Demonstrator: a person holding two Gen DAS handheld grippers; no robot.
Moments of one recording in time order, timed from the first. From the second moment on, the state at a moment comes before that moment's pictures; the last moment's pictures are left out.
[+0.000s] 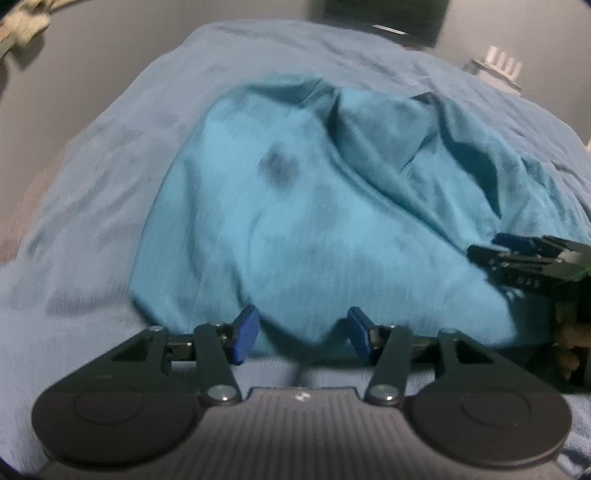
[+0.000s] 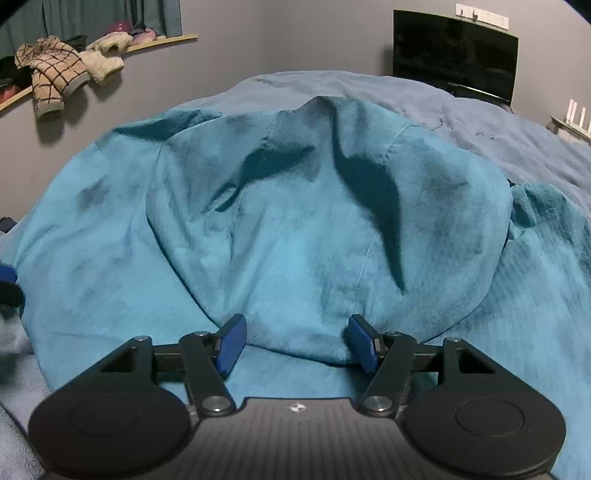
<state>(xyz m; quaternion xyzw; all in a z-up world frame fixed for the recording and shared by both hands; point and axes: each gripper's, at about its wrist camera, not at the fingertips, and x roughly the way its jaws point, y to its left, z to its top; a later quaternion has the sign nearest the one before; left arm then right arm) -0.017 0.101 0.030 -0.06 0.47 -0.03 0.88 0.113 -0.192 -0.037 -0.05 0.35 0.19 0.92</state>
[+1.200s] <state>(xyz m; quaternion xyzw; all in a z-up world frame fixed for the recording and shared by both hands) -0.005 0.181 -0.023 -0.39 0.49 0.05 0.78 0.028 -0.147 -0.015 -0.12 0.30 0.29 0.90</state>
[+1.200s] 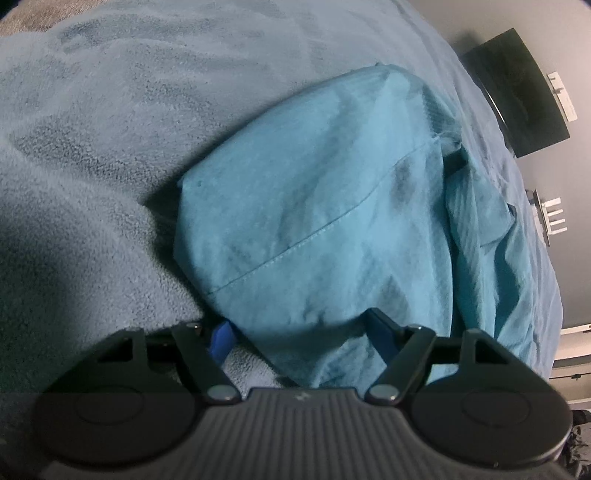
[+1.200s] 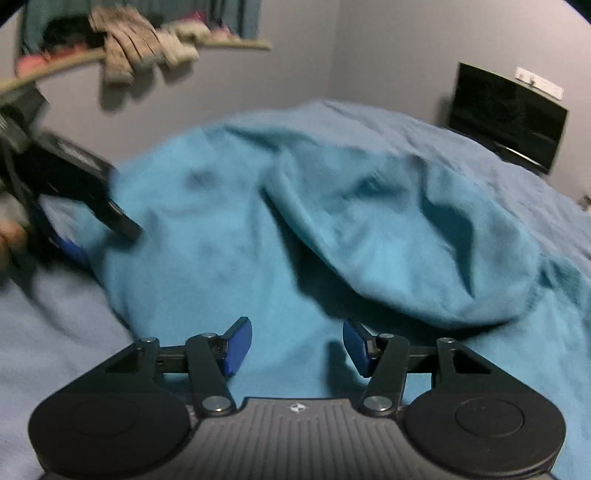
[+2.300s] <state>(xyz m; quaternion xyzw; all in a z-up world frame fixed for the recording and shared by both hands) -0.061 0.082 0.099 -0.08 0.33 -0.12 0.93 0.027 -0.169 0.016 -0.04 0.26 0.31 0.91</state>
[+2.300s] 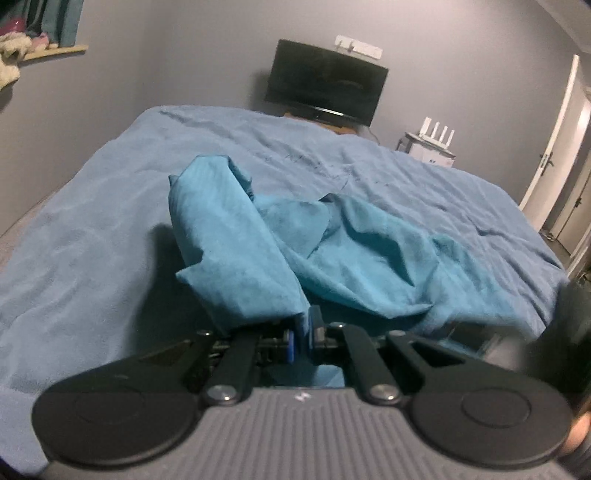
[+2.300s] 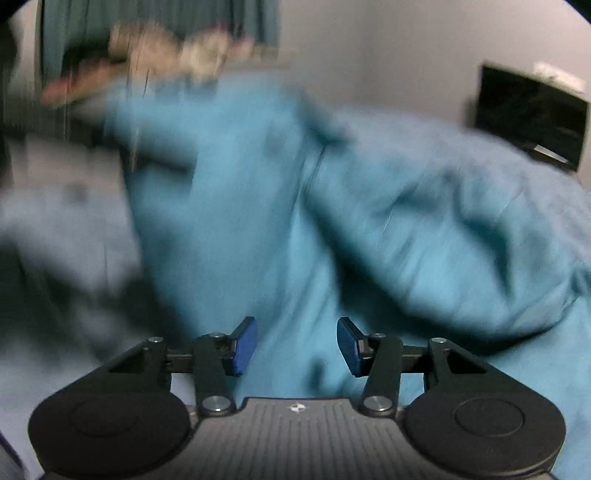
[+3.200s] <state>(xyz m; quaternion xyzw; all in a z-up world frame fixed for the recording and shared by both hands) -0.008 0.124 0.033 -0.17 0.41 0.00 0.90 0.090 -0.168 -0.048 -0.09 0.35 0.21 0.91</state>
